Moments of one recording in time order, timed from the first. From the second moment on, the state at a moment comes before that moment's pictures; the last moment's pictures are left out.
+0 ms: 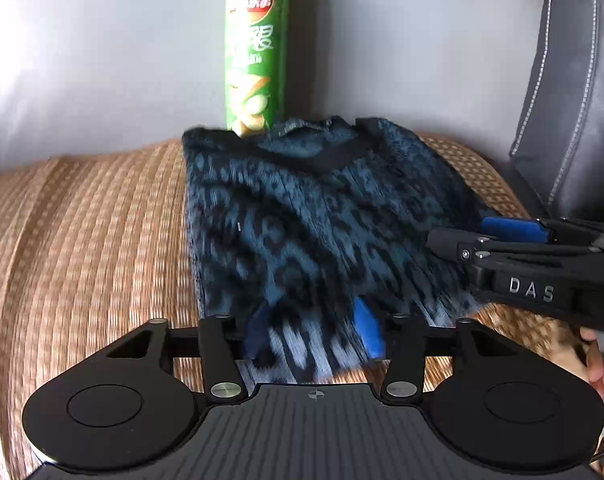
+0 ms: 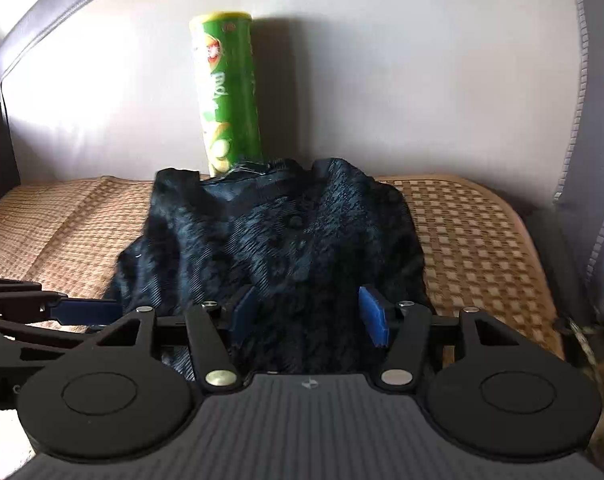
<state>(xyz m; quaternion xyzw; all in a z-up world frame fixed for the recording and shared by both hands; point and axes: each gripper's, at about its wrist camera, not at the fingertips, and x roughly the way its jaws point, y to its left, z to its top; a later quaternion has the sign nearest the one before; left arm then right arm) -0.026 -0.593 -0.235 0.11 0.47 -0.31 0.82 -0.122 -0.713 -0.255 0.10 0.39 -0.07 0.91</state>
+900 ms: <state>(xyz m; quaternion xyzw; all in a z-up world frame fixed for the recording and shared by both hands) -0.059 -0.549 -0.119 0.05 0.57 -0.21 0.79 -0.187 -0.705 -0.165 0.23 0.43 -0.07 0.87</state>
